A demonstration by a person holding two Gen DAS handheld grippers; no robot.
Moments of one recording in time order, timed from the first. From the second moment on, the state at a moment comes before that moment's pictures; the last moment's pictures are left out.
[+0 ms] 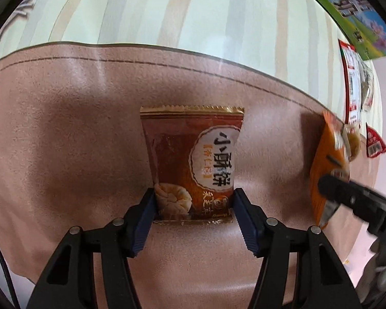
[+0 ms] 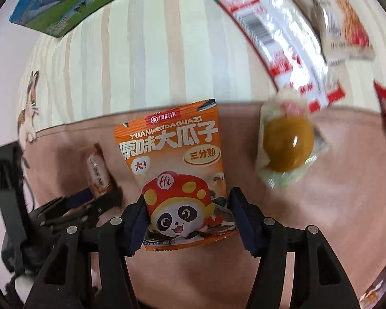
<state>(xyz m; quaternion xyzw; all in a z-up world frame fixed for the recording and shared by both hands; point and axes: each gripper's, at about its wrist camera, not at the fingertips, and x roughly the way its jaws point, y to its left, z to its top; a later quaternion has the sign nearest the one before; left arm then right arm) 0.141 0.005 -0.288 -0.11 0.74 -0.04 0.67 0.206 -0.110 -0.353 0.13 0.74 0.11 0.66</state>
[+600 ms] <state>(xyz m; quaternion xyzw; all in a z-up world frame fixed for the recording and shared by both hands) 0.165 0.017 -0.286 -0.12 0.71 -0.01 0.69 0.211 -0.127 -0.366 0.13 0.73 0.10 0.67</state>
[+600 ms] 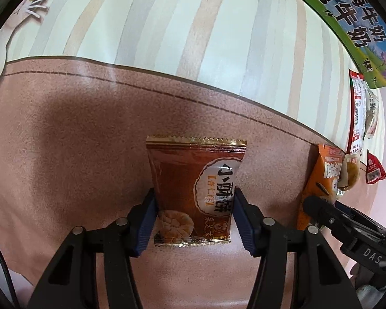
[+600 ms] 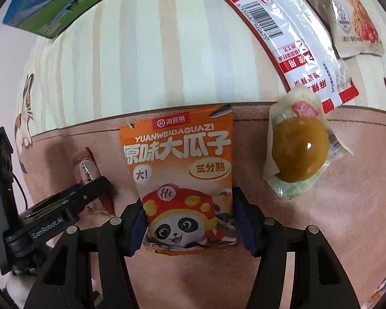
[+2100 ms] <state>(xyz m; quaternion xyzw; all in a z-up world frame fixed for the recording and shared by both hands) 0.431 -0.047 -0.110 -0.07 0.64 -0.09 0.76 0.439 -0.242 -0.192 0.18 0.60 0.08 0.77</state>
